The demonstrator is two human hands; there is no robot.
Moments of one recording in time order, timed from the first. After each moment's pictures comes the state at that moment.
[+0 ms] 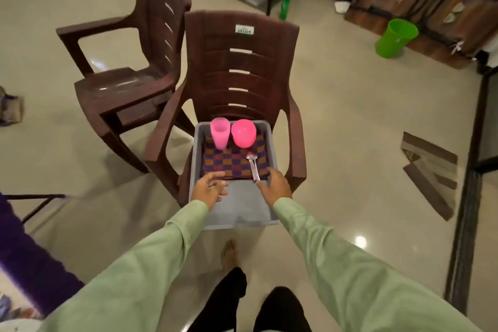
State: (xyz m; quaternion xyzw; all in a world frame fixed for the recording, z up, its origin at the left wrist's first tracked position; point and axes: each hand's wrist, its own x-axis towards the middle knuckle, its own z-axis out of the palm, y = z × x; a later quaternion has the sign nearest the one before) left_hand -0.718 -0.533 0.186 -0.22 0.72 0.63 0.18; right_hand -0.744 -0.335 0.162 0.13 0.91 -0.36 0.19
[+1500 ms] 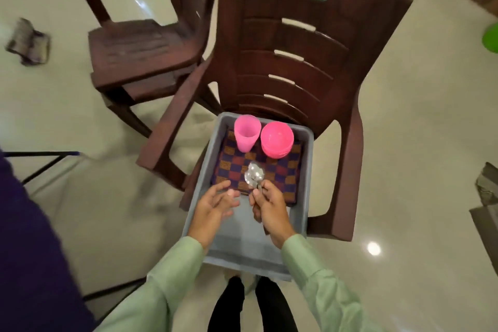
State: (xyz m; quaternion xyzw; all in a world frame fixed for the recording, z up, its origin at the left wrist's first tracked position) left_hand -0.799 -0.531 0.118 -0.34 0.61 0.70 0.13; right_hand -0.848 -0.387 0.081 0.10 0.66 -0.67 0.32
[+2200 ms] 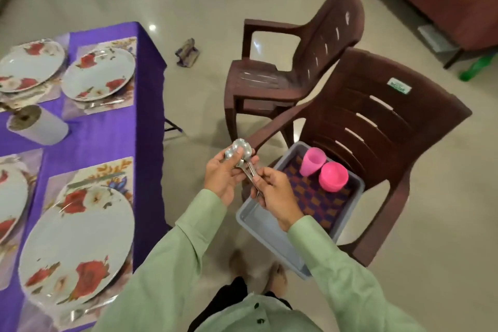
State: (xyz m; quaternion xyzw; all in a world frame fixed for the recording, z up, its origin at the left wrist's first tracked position) left_hand -0.705 -0.577 0.343 -0.39 0.37 0.82 -0.20; right_hand -0.770 -0.462 0.319 -0.14 0.67 -0.58 0.43
